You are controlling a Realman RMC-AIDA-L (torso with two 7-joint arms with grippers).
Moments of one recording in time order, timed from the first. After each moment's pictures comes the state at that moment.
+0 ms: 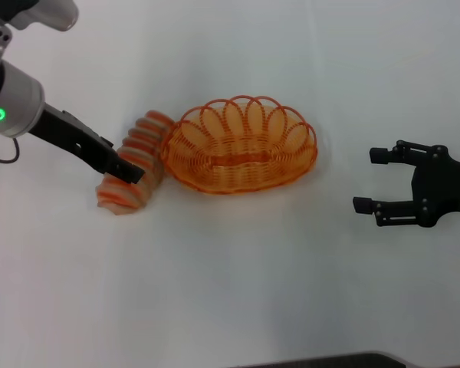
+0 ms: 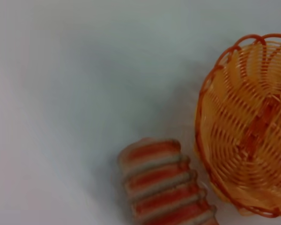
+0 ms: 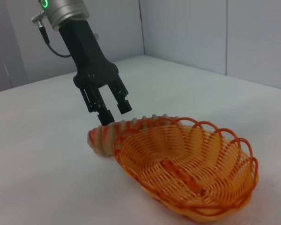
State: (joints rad) left arm -0.73 -2.16 1.05 1.08 2.68 1.54 -2.26; right arm 0.28 2.08 -0.65 -0.75 -2.06 -1.62 1.15
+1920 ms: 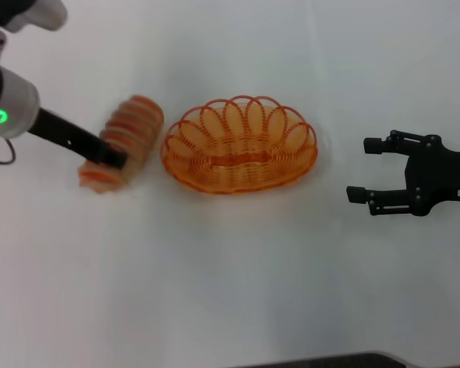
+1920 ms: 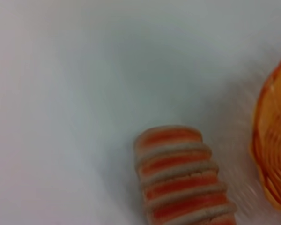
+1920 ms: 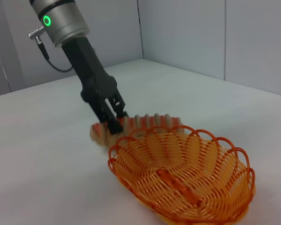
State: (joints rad) left arm -0.68 -2.16 1.12 1.09 2.69 1.42 -2.41; right arm 0.31 2.08 -0.65 -0.75 -2.06 -1.60 1.17
